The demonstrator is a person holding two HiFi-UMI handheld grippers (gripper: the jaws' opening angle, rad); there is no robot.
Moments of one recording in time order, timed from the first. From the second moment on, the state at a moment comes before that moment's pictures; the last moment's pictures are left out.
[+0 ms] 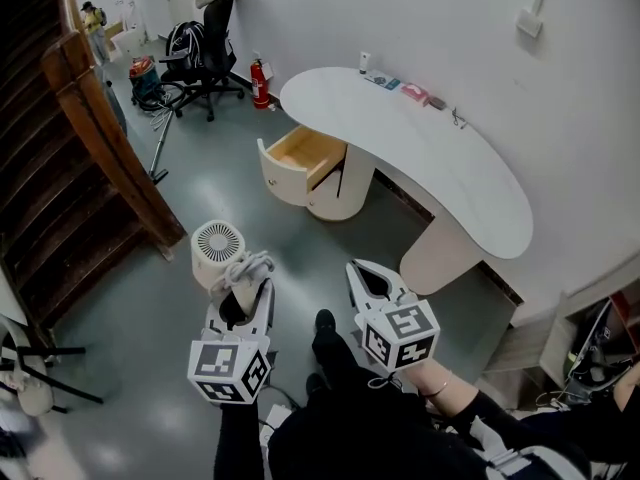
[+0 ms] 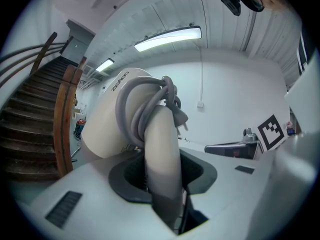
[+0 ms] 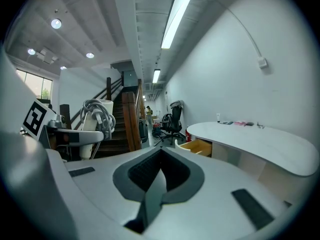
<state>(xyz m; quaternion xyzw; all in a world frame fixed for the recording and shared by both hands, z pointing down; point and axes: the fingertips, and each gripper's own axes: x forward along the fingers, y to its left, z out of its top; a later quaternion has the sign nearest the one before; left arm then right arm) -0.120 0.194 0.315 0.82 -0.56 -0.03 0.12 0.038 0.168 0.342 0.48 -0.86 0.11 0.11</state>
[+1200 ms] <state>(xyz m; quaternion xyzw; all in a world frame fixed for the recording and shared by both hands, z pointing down) -0.128 0.012 0.350 0.81 -0.57 0.01 0.16 0.042 -0.023 0.376 0.50 -0.84 0.15 0.13</state>
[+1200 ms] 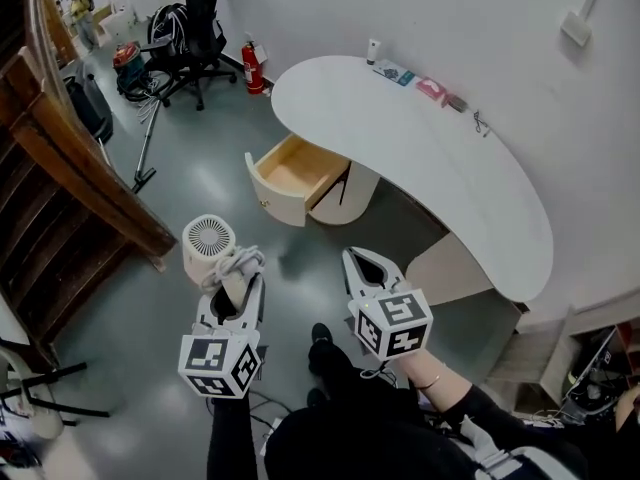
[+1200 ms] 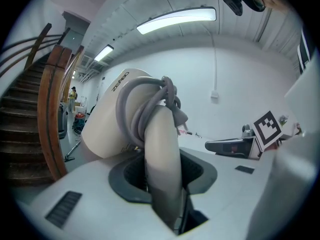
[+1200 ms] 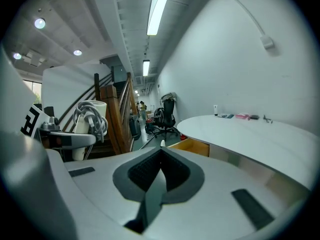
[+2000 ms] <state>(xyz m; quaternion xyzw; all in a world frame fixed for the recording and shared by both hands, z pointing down) -0.105 -0.135 0.378 0.80 -0.56 0.04 0.19 0.074 -0.152 0.401 0.50 -0.83 0.18 0.15</state>
